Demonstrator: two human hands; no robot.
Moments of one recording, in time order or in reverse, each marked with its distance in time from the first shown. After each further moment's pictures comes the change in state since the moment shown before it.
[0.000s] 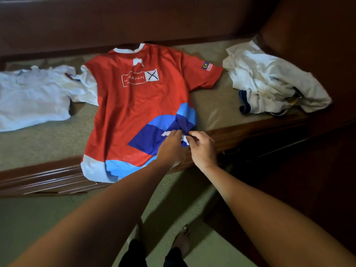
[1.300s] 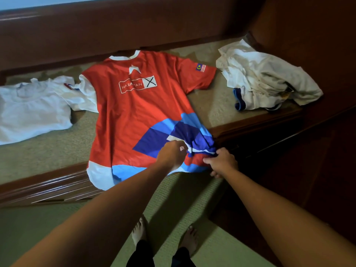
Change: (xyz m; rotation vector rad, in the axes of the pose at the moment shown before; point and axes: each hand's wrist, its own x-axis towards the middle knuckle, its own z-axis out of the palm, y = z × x) left_hand -0.014 0.004 -0.012 0.038 -0.165 -0.092; right_hand -0.021 0.017 -0.059 -0.192 -0.249 0.771
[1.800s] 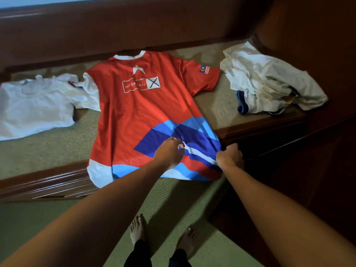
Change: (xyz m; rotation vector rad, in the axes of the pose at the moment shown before) left_hand 0.008 -0.010 -0.008 0.015 0.038 0.077; right_hand 0.025 -0.006 -0.010 -0.043 0.243 0.048
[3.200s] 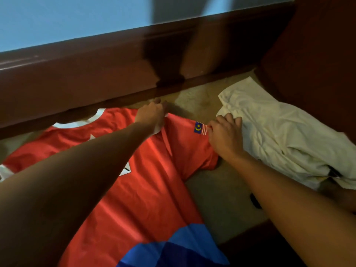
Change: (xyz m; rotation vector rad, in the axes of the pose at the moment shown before) left_hand 0.431 0.043 -0.123 0.532 0.104 0.229; right_hand 0.286 -0.252 -0.015 -0.622 0.442 -0.864
